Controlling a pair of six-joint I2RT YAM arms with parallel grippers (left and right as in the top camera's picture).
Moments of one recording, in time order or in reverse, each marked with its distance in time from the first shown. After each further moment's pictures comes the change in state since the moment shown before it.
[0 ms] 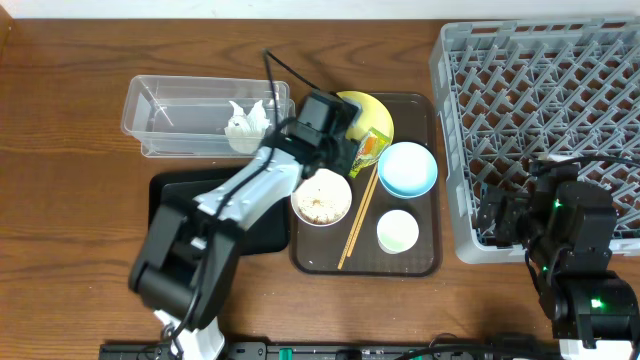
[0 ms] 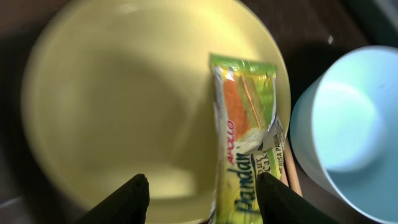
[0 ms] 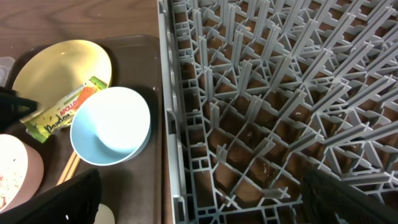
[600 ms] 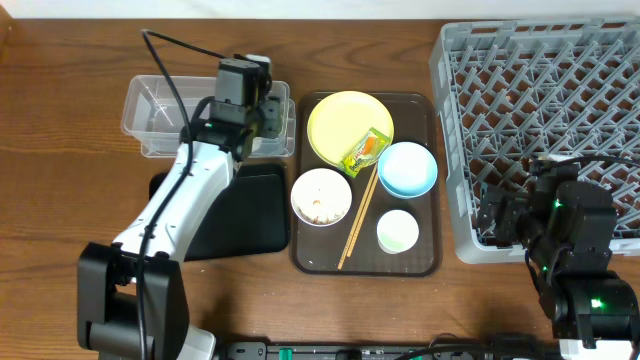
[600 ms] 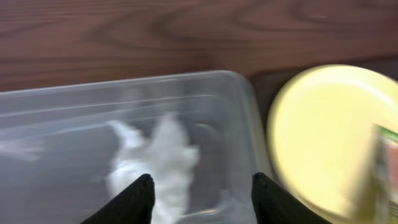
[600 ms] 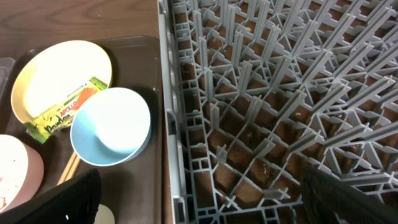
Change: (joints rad) left arm 0.263 -0.226 0.000 -0.100 -0.170 -0.007; right arm 0.000 0.000 0.000 0.002 0.000 0.000
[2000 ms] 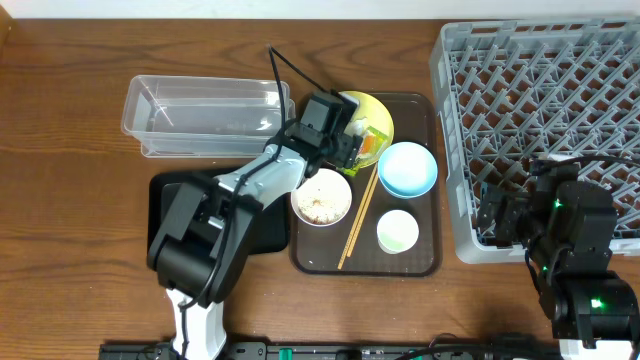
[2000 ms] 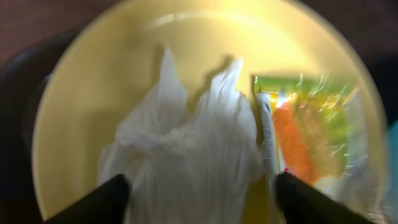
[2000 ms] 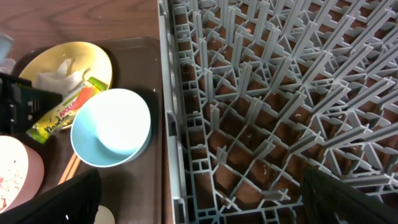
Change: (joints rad) left arm -0.238 0.350 0.000 0.285 0.080 0.050; right arm 0.000 0.000 0.000 0.004 0.000 0.000
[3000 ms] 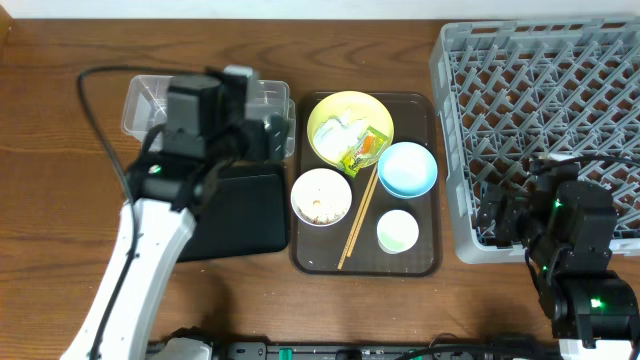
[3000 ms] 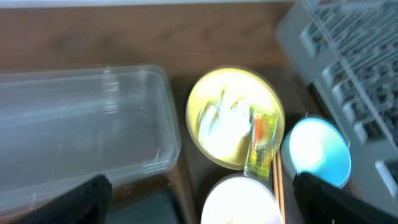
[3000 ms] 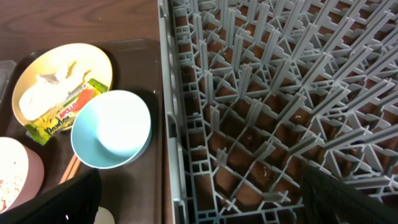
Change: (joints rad) left arm 0.266 -0.687 -0.002 -0.513 0.153 -0.109; right arm 0.000 0.000 -0.002 0.008 0.000 0.000
